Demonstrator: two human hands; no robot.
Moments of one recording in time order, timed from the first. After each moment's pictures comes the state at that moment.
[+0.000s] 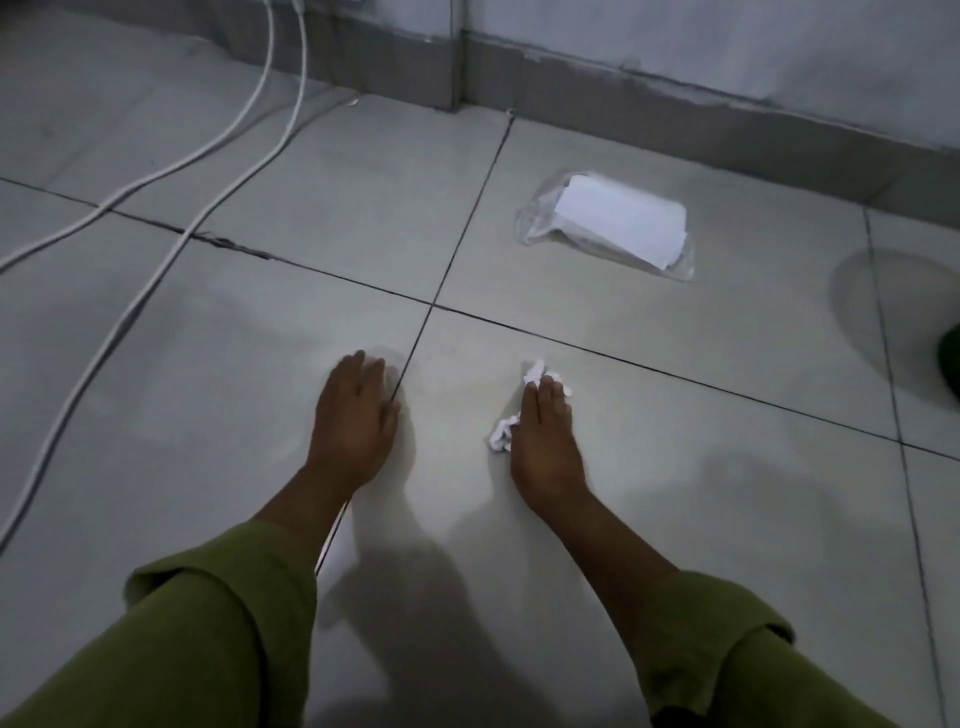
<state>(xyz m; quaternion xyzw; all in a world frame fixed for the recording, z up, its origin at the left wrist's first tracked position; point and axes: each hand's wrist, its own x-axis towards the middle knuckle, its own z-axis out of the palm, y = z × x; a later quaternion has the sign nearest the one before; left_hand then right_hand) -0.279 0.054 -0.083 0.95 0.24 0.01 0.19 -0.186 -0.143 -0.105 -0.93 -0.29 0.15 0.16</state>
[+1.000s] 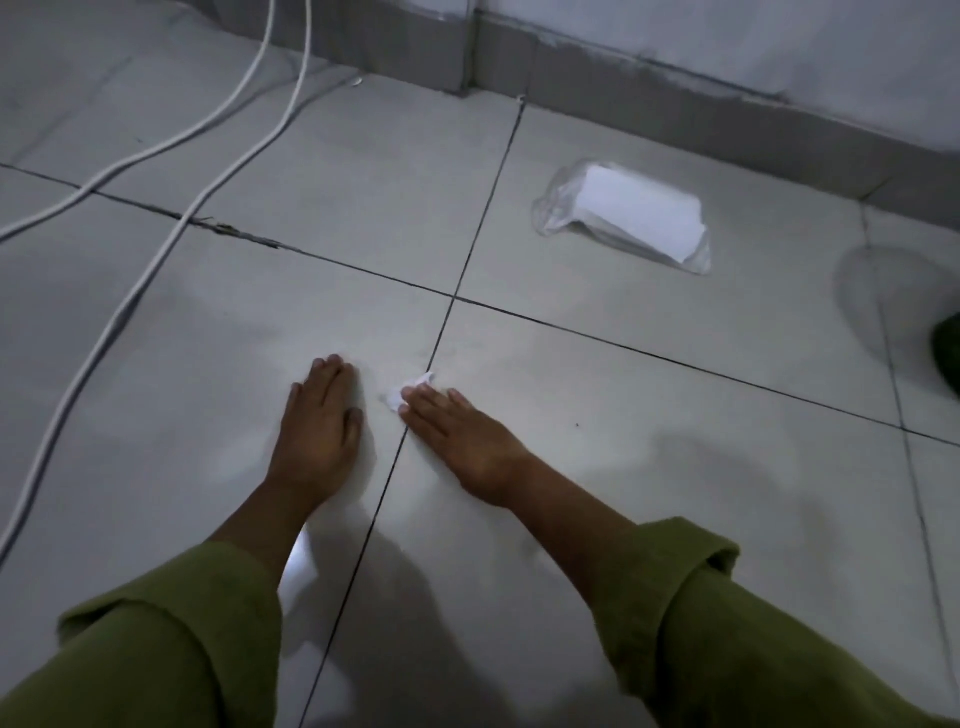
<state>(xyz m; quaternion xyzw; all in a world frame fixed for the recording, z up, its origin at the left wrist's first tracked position) -0.322 0.112 -0.104 0.94 0.22 0.03 0.24 -0.213 -0.063 -0.092 -0.77 -0.60 0.19 0.09</state>
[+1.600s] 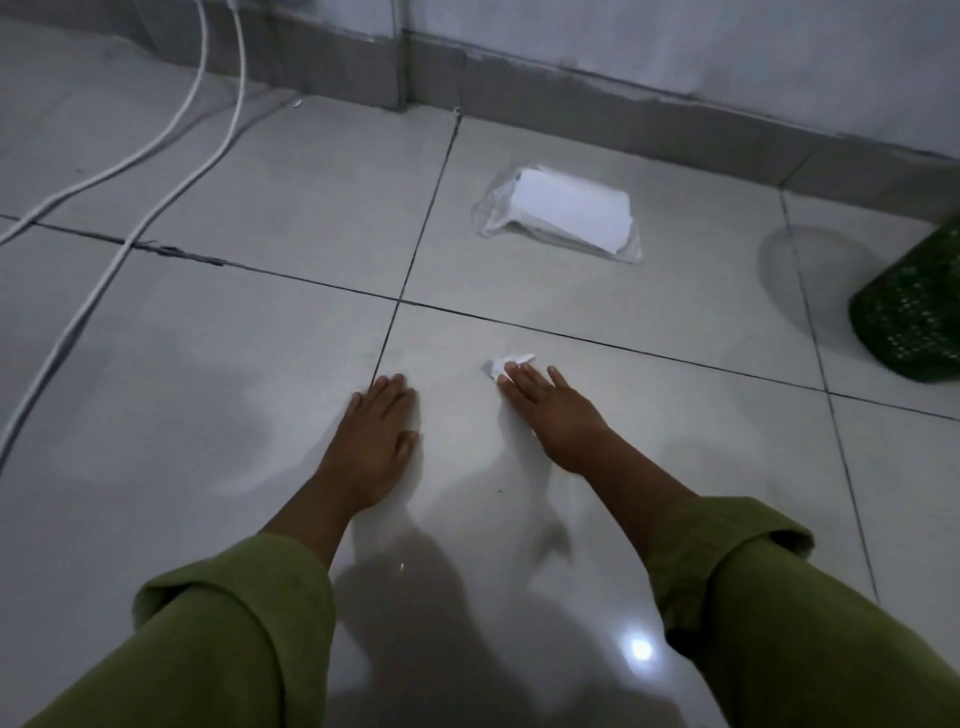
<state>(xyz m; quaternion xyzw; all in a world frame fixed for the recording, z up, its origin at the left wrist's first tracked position) -0.287 0.033 -0.096 0.97 0.08 -0.04 0.24 -0.153 -0.182 -0.064 -0.87 -0.45 0.19 -0.05</state>
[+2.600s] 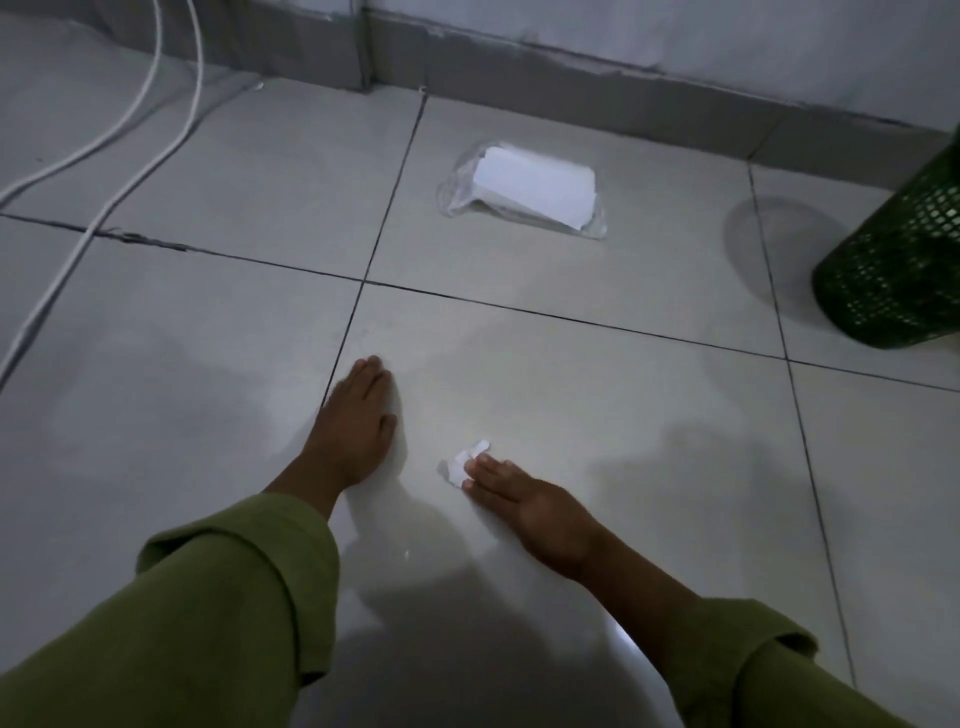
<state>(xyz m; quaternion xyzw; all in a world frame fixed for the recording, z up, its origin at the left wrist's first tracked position) -0.280 0.009 -0.094 0.97 0.08 -0.07 0.21 -0.255 -0.255 -0.092 -0.82 -0.47 0.23 0.22</state>
